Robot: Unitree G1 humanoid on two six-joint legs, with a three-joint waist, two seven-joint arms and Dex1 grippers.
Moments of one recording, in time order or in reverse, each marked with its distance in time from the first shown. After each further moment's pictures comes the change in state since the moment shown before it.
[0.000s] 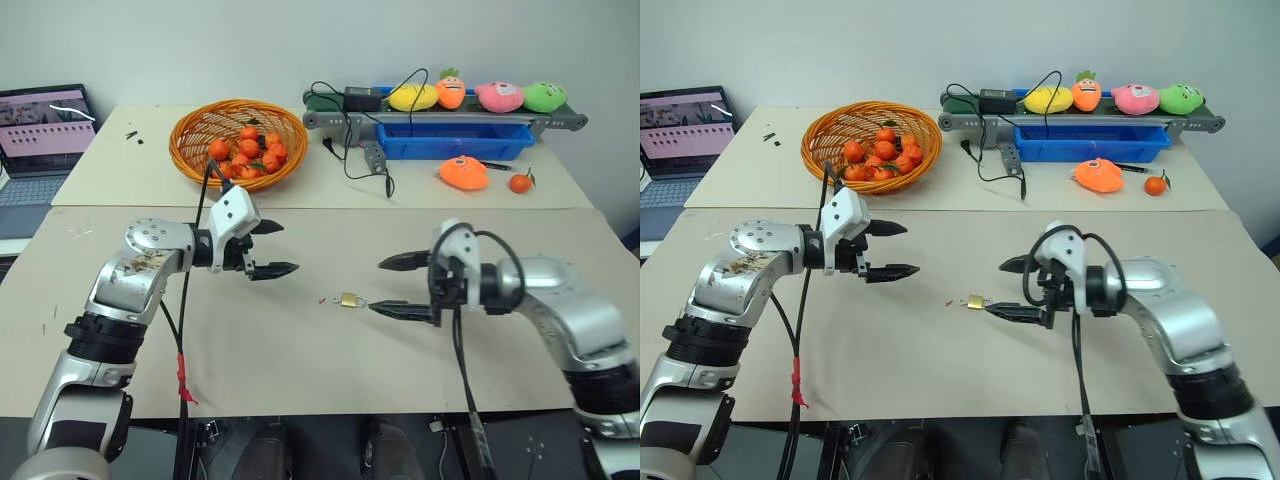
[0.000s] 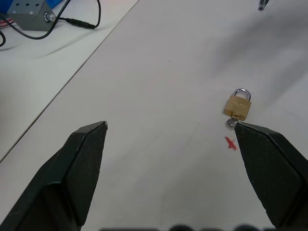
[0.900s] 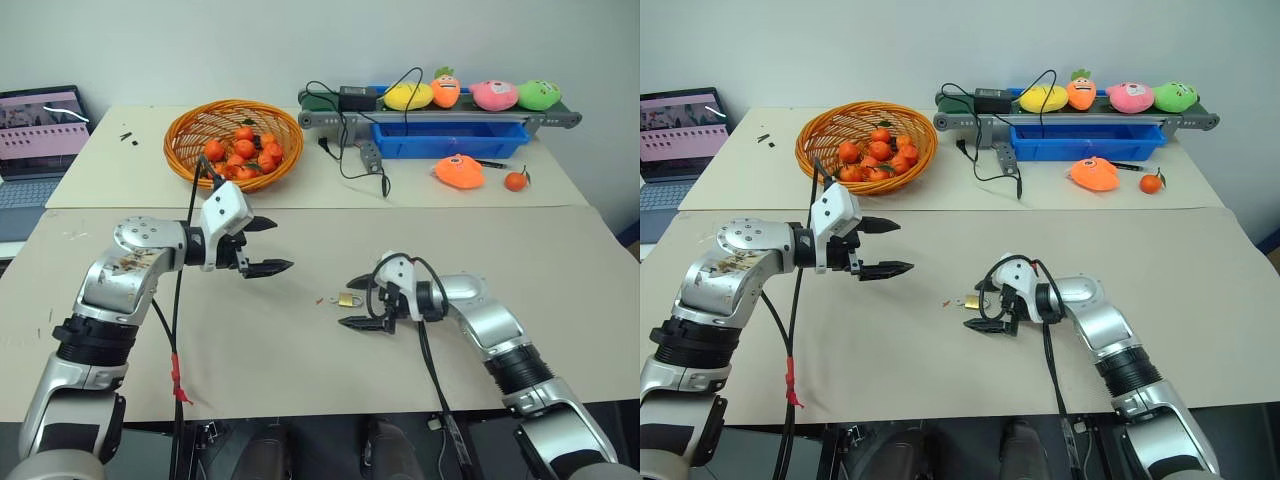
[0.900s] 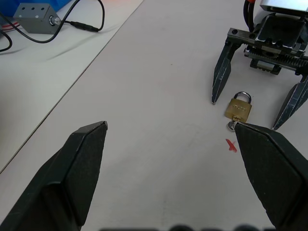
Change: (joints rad) left arm 0.011 0.024 0.028 -0.036 -0.011 0.034 0.018; right arm -0.070 0.230 0.160 0.461 -0.267 -0.359 0.036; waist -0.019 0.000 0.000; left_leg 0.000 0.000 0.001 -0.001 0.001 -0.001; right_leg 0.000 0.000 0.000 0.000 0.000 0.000
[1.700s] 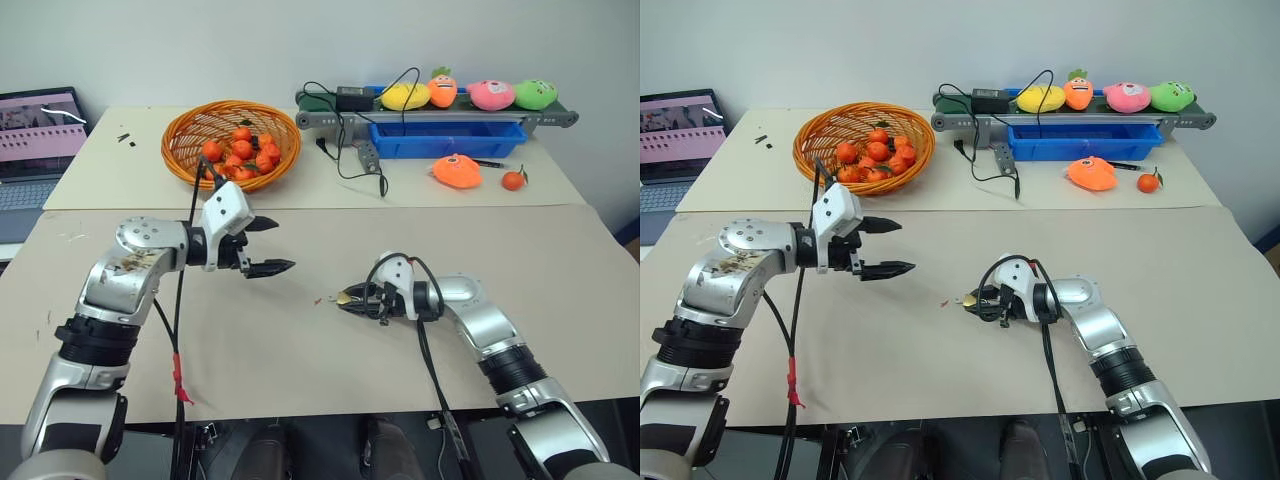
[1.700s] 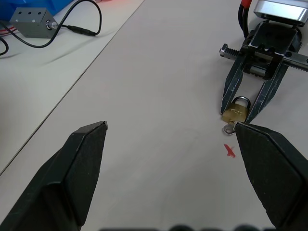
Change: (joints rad) left arm 0.000 -0.022 0.009 0.004 -0.020 0.006 0.002; right arm 0.001 0.014 -0.012 0.018 -0.028 -0.040 -0.024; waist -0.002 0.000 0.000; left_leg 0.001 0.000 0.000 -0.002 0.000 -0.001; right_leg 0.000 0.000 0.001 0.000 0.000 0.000
